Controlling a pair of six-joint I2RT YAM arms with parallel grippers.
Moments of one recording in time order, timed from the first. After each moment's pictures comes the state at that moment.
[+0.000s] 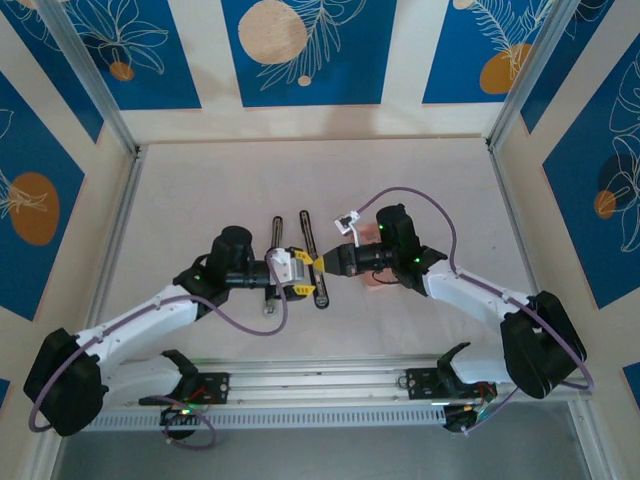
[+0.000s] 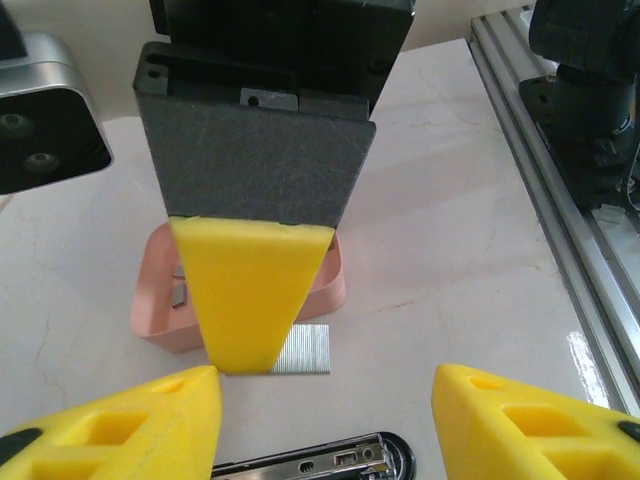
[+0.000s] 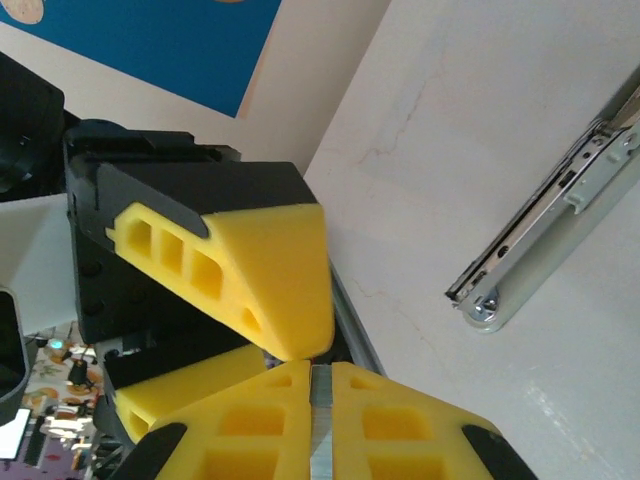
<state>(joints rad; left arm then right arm) -0.69 1.11 0.65 0.00 0.65 0.59 0.58 1.30 0.70 0.13 -0.92 0.71</state>
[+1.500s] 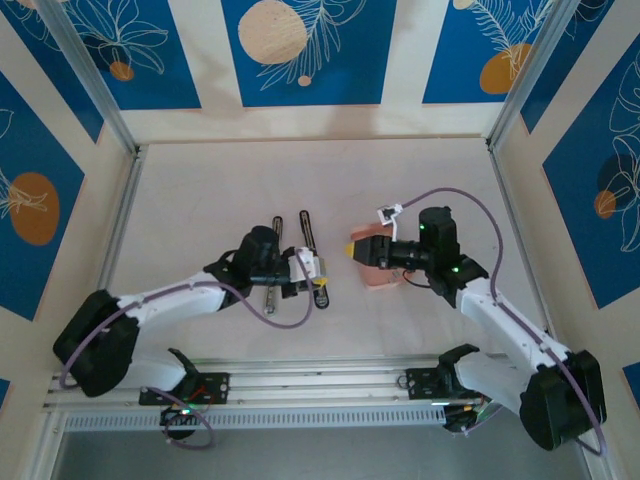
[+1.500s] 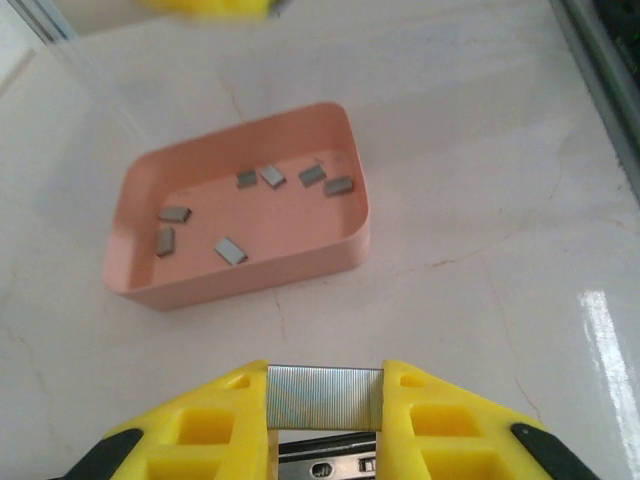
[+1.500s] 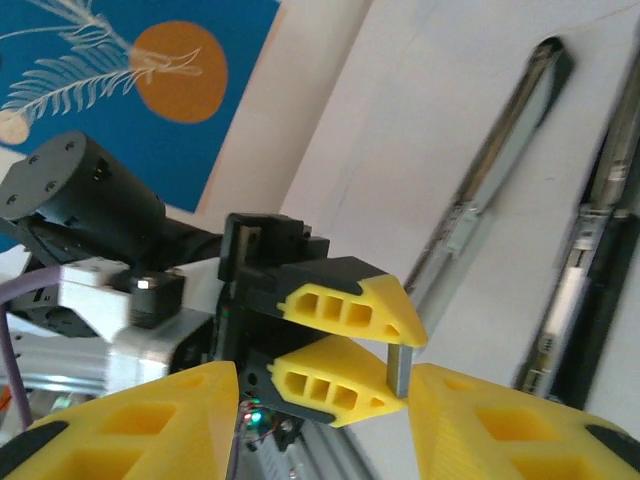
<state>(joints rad) -0.76 1.37 0.70 0.10 0.50 0.58 0.37 0.99 0.65 -0.10 -0.82 0.68</state>
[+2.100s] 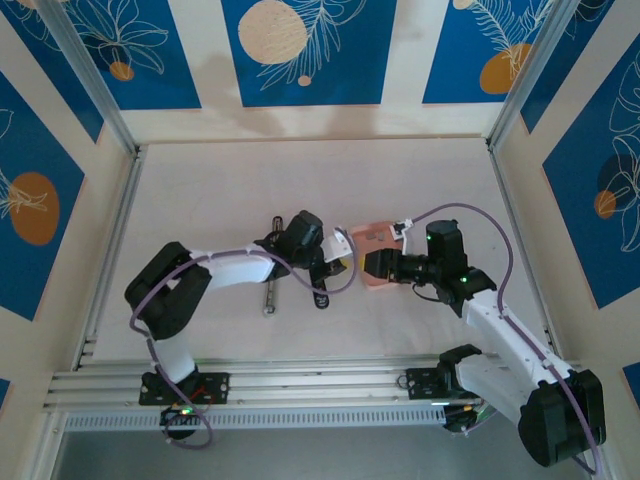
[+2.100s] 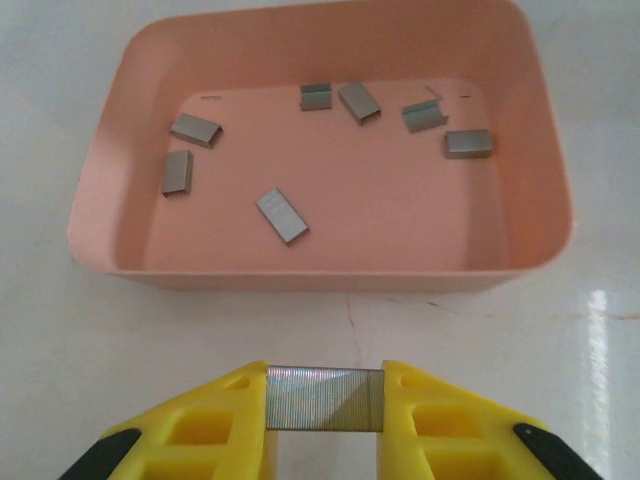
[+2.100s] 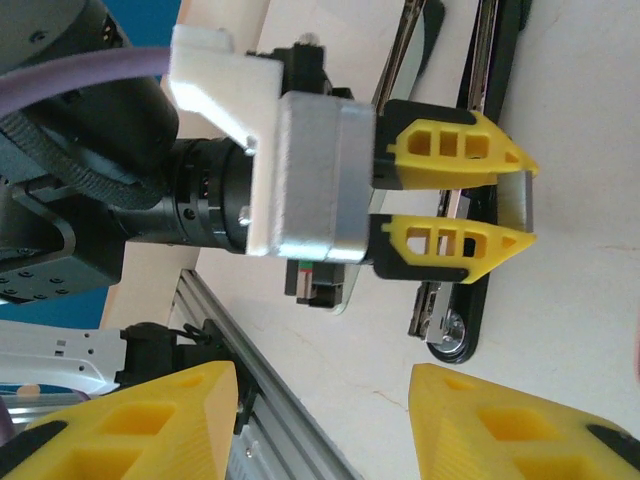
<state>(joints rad) -0.80 1.80 1.03 0.05 0.32 0.42 0.30 0.92 0.57 -0.26 -0.78 0.61</state>
